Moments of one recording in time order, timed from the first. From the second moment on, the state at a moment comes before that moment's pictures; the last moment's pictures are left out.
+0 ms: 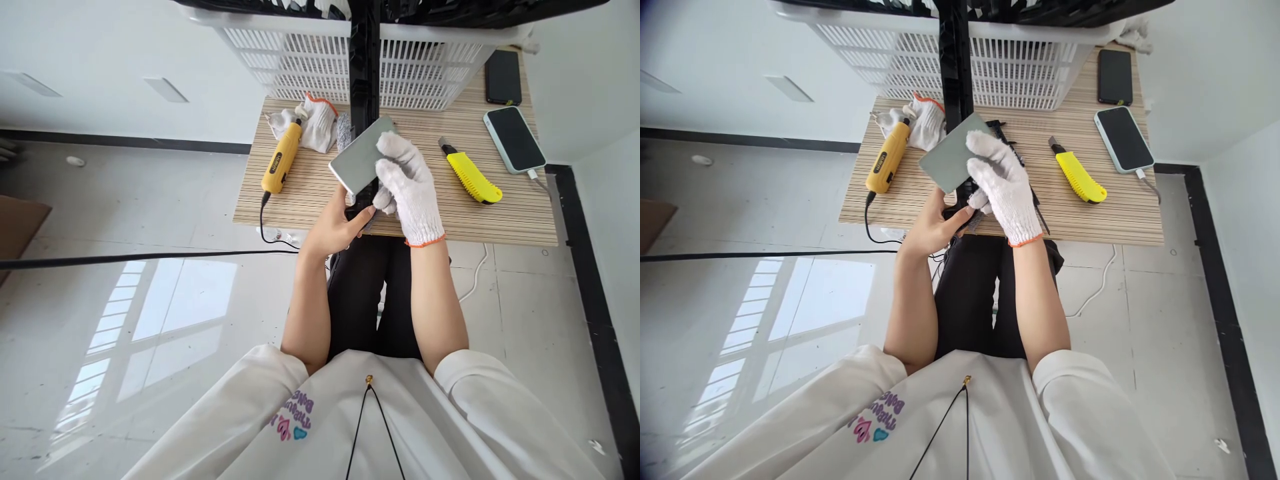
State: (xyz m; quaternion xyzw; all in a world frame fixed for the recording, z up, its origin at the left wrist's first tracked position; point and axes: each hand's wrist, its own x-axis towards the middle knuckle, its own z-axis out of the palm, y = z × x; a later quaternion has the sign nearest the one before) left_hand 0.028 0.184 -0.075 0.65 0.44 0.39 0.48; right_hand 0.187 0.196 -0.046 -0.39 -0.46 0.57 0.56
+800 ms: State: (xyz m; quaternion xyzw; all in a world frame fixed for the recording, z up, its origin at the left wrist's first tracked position) left_hand 0.028 0.182 -0.072 0.65 0.45 0.38 0.48; right_hand 0.187 0.193 -0.046 -0.42 -0.46 0.55 0.55
